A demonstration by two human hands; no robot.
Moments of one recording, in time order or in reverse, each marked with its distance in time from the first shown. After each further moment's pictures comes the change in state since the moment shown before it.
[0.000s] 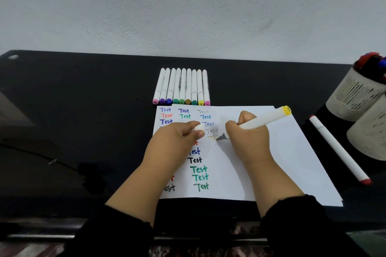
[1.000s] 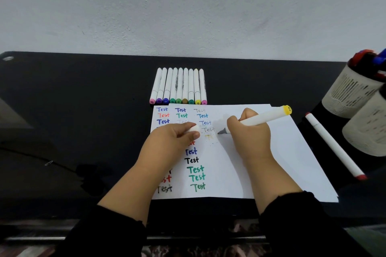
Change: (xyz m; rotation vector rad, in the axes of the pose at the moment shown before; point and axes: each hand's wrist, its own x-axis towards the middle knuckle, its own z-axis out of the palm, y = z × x) left_hand 0.002 -0.006 -0.002 -0.028 -0.027 -0.021; right_hand 0.000 -0.005 -0.005 0.048 0.052 0.059
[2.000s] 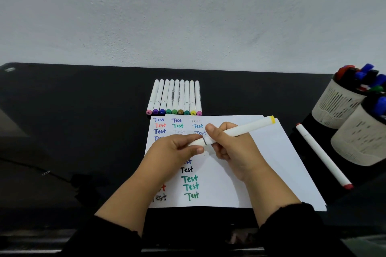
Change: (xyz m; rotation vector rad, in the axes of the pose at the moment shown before) left_hand -0.009 0.008 0.001 -0.153 -0.130 0.073; right_hand -0.010 -0.014 -0.006 0.357 -0.414 0.107
